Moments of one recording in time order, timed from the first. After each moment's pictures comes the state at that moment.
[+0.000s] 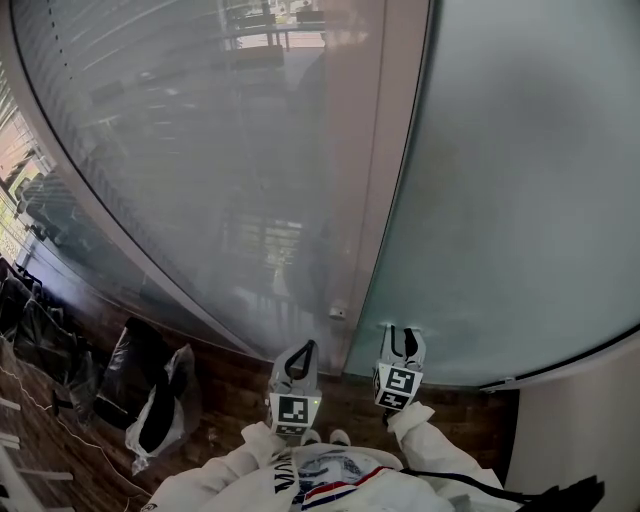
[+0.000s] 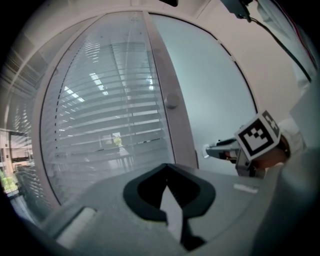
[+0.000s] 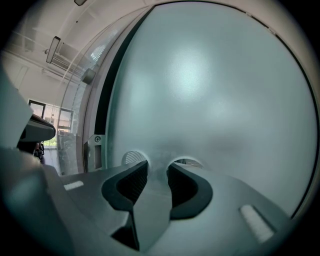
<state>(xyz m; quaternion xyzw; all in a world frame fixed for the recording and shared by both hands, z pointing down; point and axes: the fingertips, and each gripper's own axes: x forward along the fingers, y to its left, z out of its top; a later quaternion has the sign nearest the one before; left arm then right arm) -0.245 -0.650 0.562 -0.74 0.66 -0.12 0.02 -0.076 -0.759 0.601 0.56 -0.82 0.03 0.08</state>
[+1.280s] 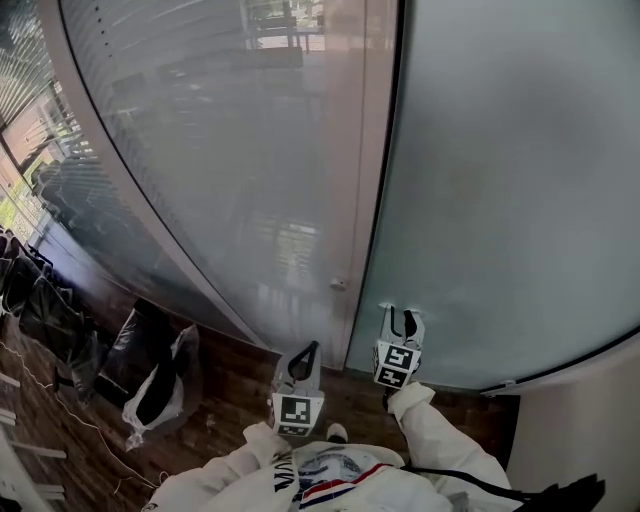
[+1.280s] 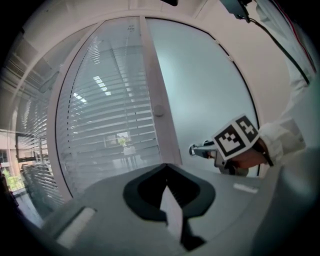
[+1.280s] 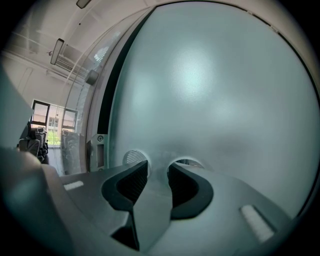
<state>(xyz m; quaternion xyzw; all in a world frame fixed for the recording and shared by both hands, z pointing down) -0.221 -0.600 0.559 -0.73 0.68 -0.12 0.02 -0.081 -0.765 0.601 0.54 -0.83 0.02 0.08</state>
